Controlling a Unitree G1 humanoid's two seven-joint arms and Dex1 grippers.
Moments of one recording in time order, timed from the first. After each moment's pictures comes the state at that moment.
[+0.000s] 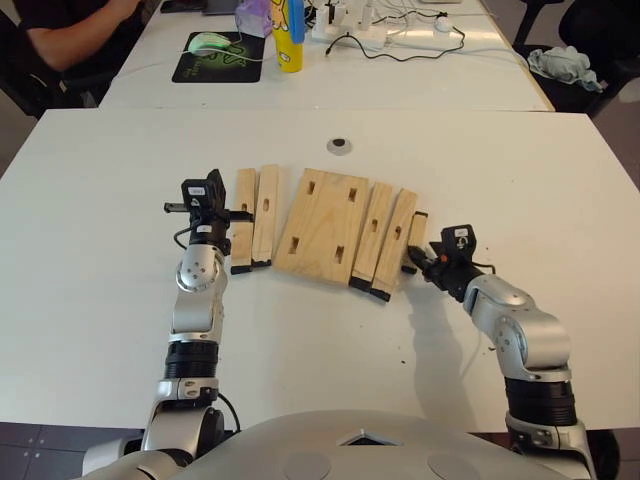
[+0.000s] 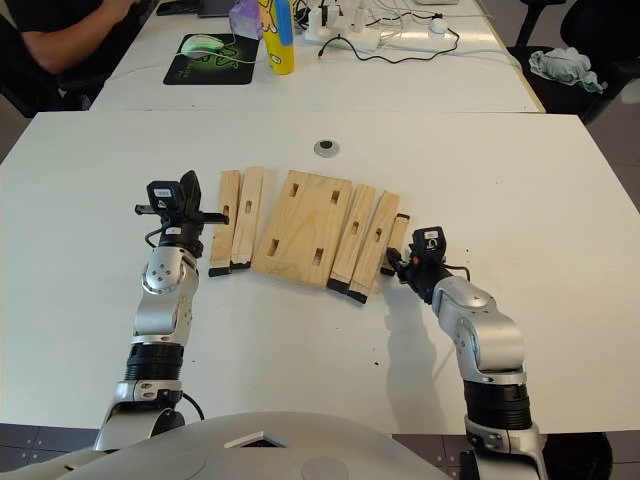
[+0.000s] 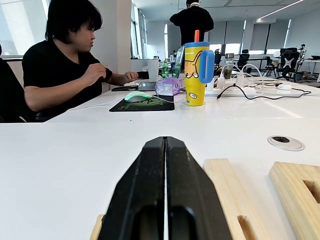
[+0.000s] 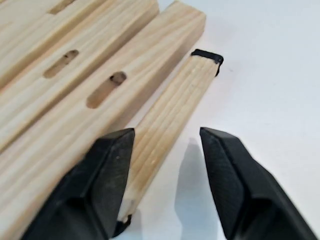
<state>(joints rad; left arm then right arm) -0.16 0.07 0.08 0.14 -0.02 -0.07 0.00 0.02 -0.39 -0.07 -0.28 0.29 0.85 0.21</state>
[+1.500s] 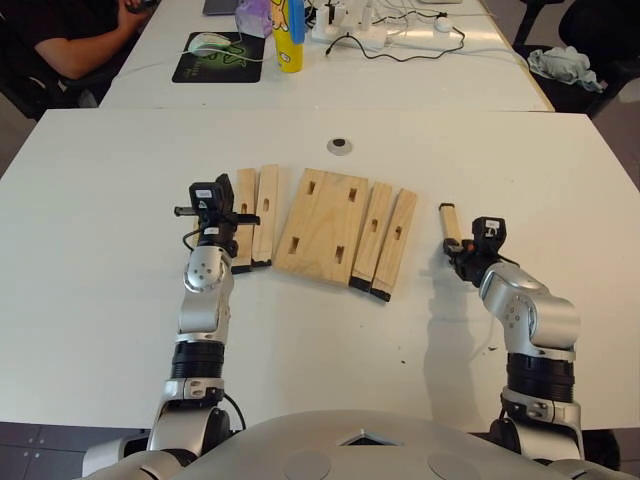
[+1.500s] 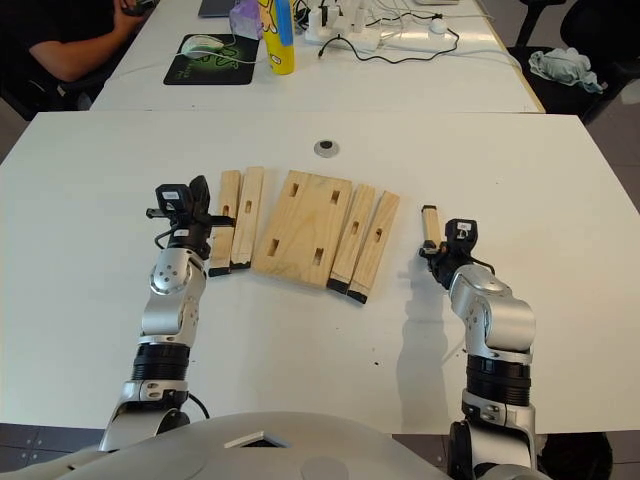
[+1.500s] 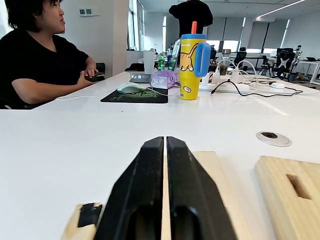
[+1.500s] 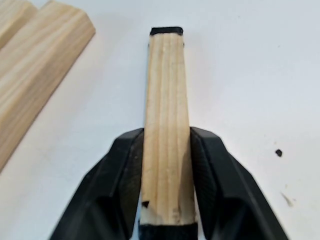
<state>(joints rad) -0.19 0.04 0.07 0.17 -0.10 -0.04 -0.08 -0.08 -0.30 -0.22 -0.15 0.27 0.88 0.08</state>
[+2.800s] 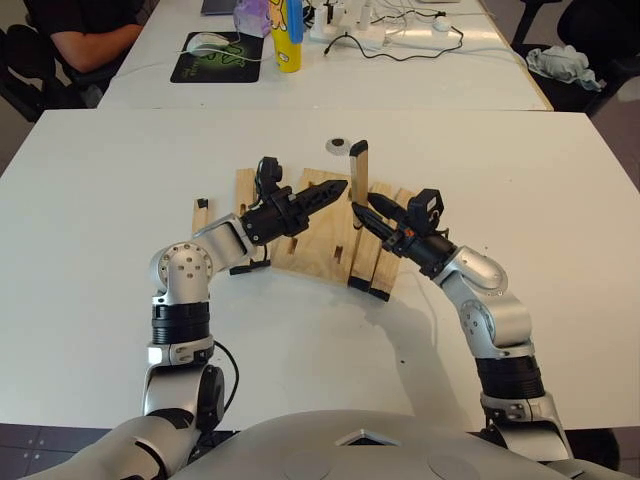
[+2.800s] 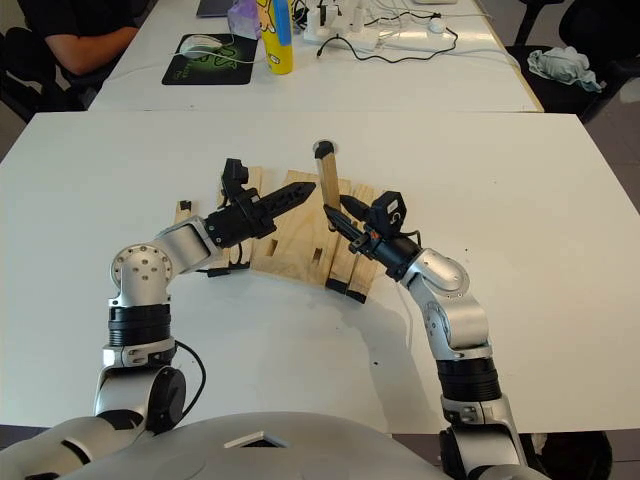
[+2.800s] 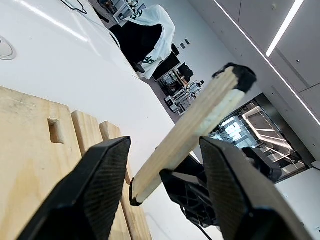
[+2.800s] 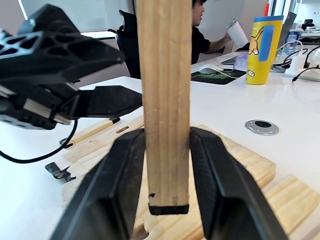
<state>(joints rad) -0.39 0.12 0.14 -0.03 -0.94 1.02 -0.41 -0.10 -0.28 0.04 -0.16 0.37 0.28 0.64</state>
